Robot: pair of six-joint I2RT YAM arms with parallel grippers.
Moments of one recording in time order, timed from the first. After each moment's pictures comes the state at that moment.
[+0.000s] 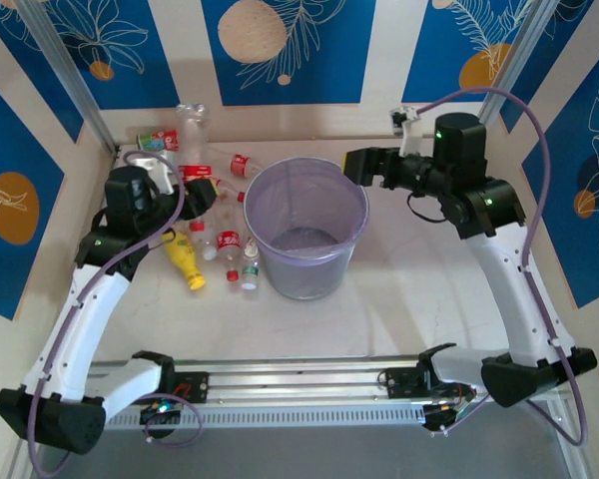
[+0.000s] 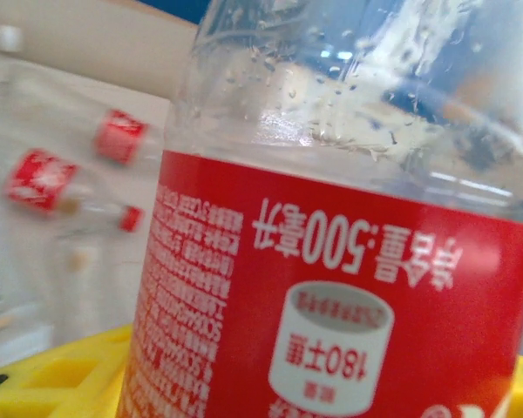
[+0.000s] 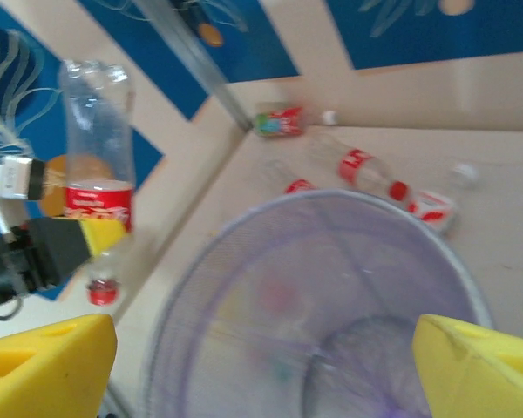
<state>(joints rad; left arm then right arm) -0.27 1.04 1.18 -0.54 0.27 -0.49 0.35 1.26 1.65 -0.77 -0.50 0.38</state>
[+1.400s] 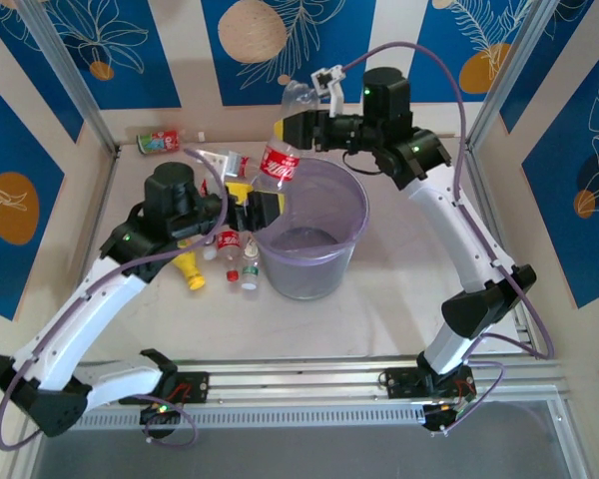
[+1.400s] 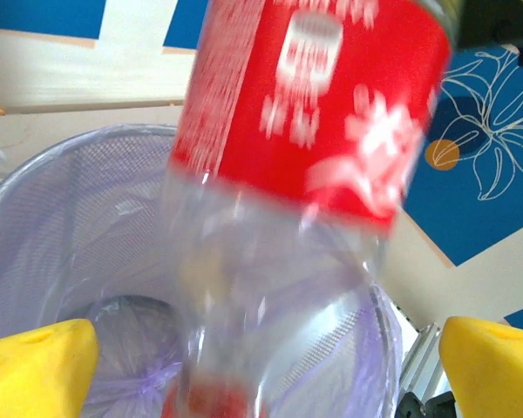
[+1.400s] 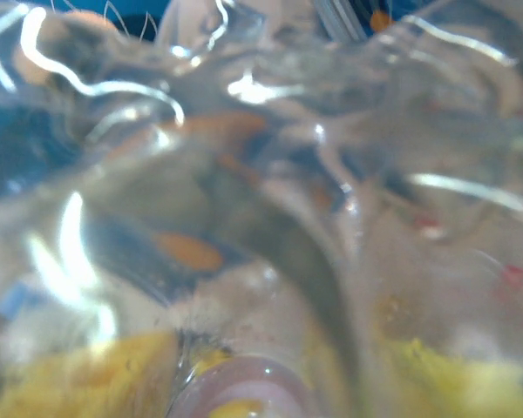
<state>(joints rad) -0.59 1.08 1.27 -0.47 0.32 -0.44 0.50 1.66 2.03 -0.60 -0.68 0.47</state>
